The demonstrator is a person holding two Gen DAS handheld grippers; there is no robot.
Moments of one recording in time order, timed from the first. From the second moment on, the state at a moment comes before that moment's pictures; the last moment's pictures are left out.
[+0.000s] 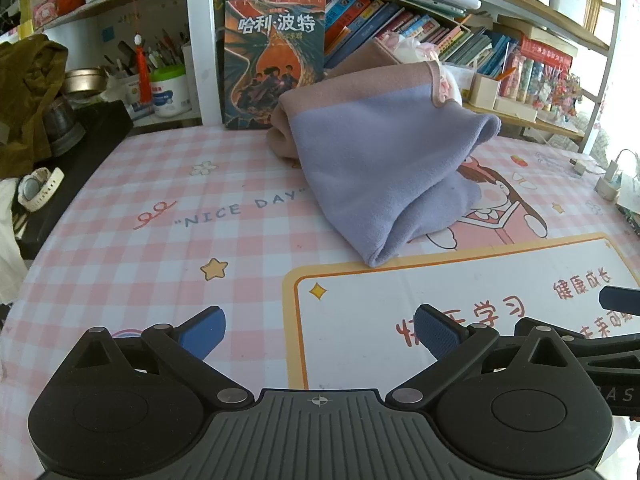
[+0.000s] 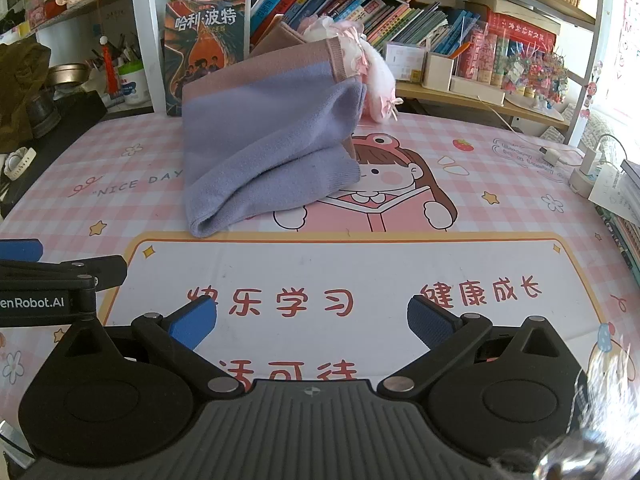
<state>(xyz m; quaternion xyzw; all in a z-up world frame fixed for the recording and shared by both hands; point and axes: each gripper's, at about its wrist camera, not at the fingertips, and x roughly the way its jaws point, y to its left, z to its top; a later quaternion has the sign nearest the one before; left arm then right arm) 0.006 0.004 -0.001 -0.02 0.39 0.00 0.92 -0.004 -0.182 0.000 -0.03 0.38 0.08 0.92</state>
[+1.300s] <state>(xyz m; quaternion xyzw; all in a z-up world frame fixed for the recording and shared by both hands) 0.005 0.012 -0.003 0.01 0.40 -0.01 0.92 -0.009 -0.166 -0.003 -0.03 0.39 0.07 0.92</state>
